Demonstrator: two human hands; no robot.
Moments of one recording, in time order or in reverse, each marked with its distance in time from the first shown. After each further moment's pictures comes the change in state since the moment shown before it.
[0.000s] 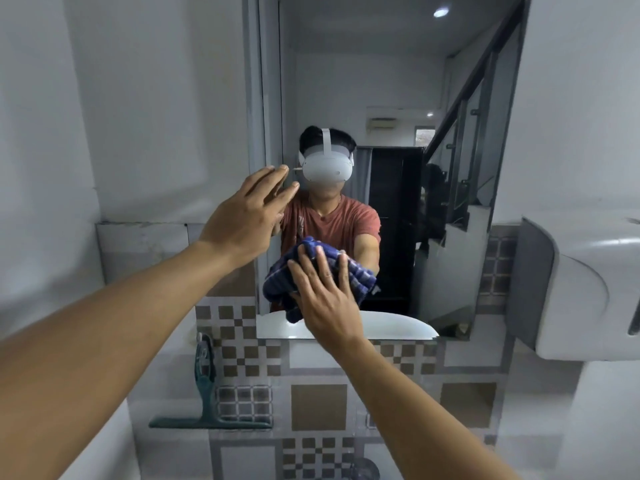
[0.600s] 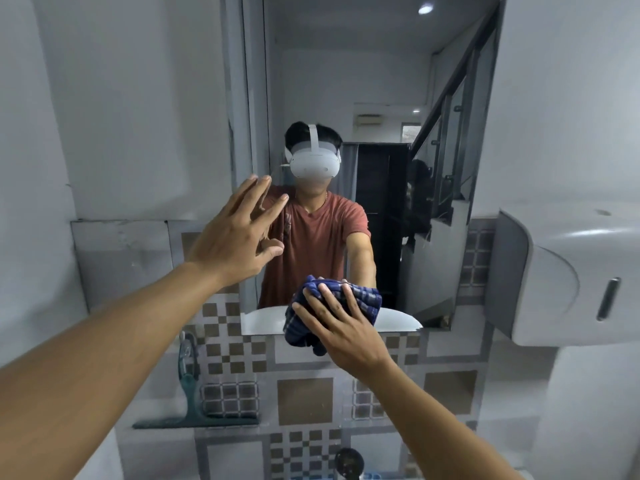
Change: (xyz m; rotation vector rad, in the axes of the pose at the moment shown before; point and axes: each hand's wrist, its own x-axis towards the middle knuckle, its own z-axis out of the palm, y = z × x) left_hand -0.022 0.019 0.014 -0.075 -0.052 -0.045; right_hand -0.073 0.039 0.002 -0.115 -0.211 -0.232
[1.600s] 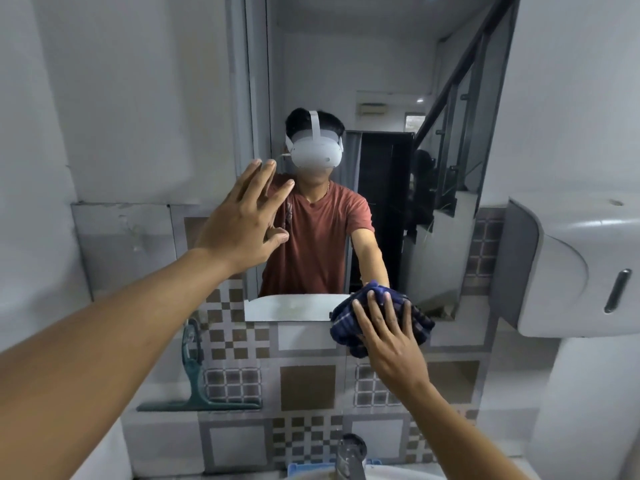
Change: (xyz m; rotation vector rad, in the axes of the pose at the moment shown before) left_hand 0.000 0.005 0.006 0.025 0.017 -0.023; right_hand -0.081 0.013 0.045 0.033 0.044 0.328
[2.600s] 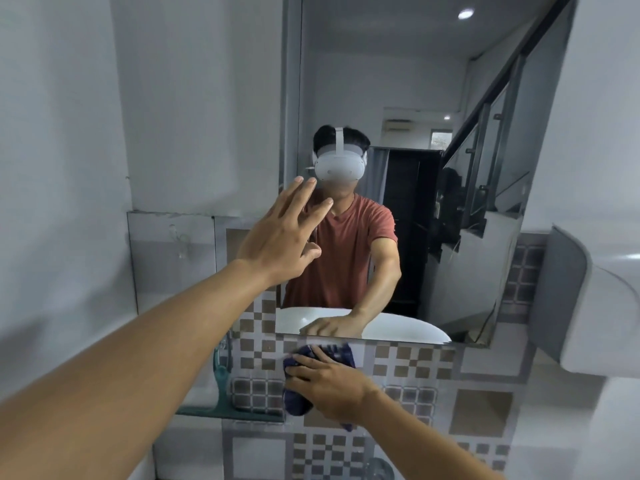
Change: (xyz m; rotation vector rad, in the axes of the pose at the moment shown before) left_hand -0.001 -0.003 -0.005 -0.022 -0.061 -0.002; right_hand 0.069 -0.118 -0.032 0.340 -0.511 -0.664
